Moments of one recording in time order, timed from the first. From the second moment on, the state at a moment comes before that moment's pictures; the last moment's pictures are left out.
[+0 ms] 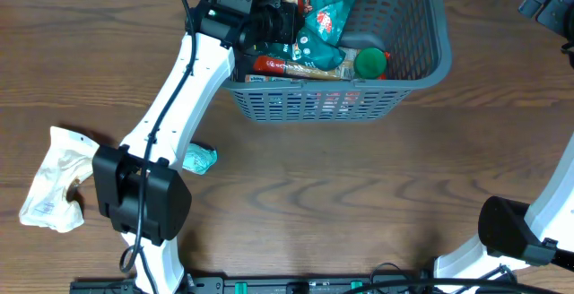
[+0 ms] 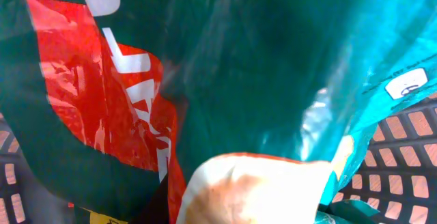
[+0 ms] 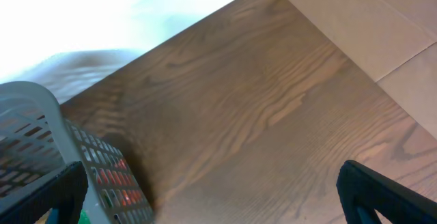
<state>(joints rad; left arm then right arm) -0.38 1.97 1.91 -0.69 0.31 -0.25 -0.22 1.81 2.54 -1.51 0.23 0.34</state>
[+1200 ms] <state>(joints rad) -0.37 1.68 1.91 -0.84 0.24 -0.20 -0.22 1.81 2.54 -1.51 0.23 0.34</state>
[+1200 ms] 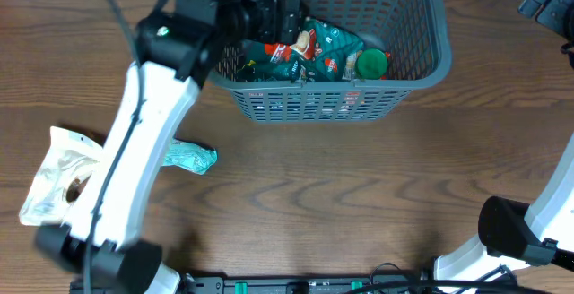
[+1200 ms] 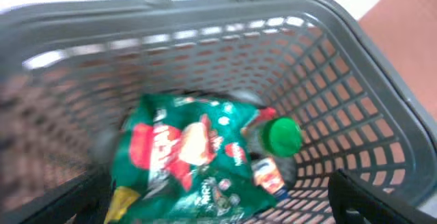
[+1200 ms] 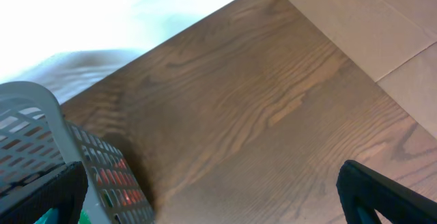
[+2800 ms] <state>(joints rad) -0.25 1.52 1.18 -1.16 -0.14 -1.29 -0.22 1.81 2.54 -1.51 0.23 0.34</state>
